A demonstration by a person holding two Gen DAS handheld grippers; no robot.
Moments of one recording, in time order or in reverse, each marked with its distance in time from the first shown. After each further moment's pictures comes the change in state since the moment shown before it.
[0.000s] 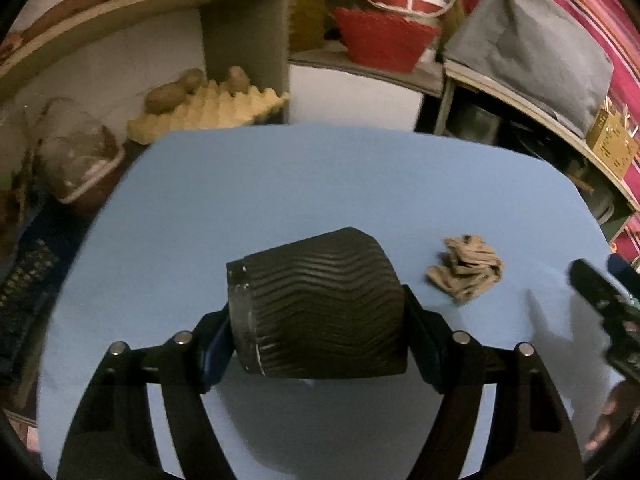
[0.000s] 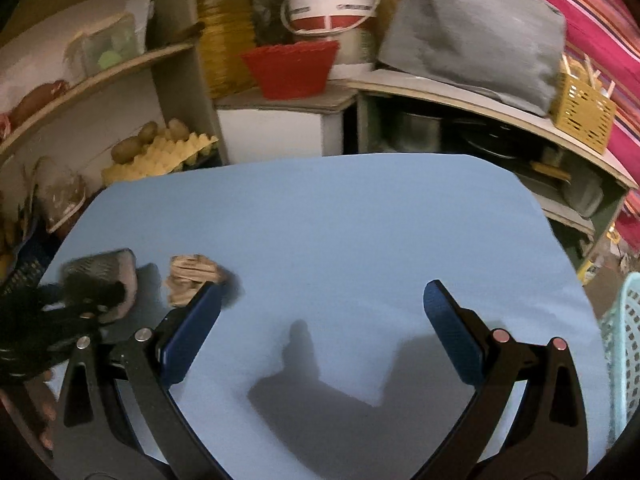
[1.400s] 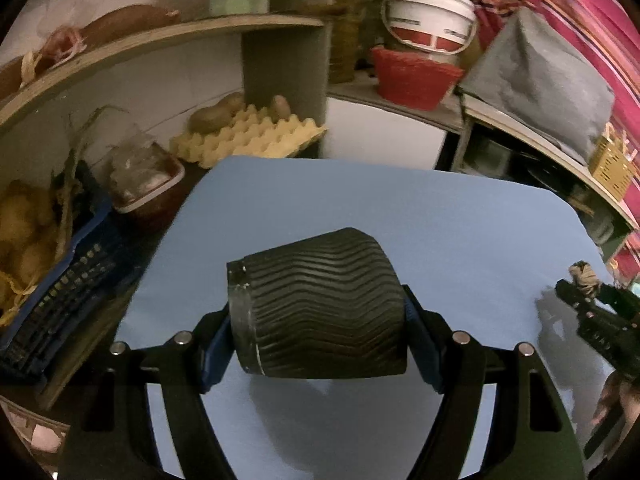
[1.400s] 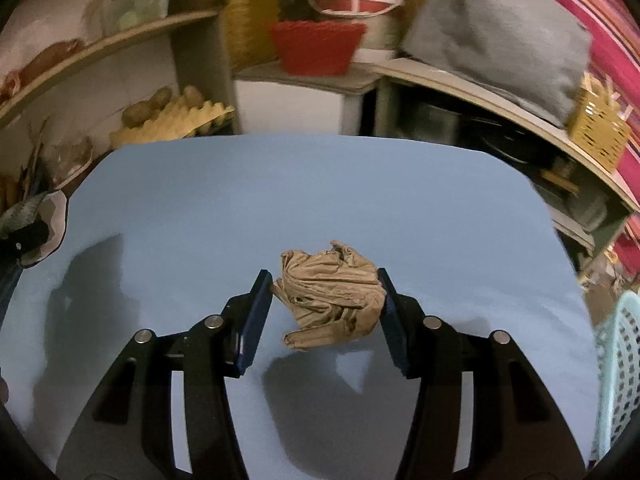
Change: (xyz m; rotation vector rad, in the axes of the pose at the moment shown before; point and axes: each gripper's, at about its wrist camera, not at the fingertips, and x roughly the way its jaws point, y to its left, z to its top) left arm -0.057 0.041 -0.001 -0.022 -0.077 0.018; right arm -0.021 -0.015 -0.012 -0.064 0.057 -0.024
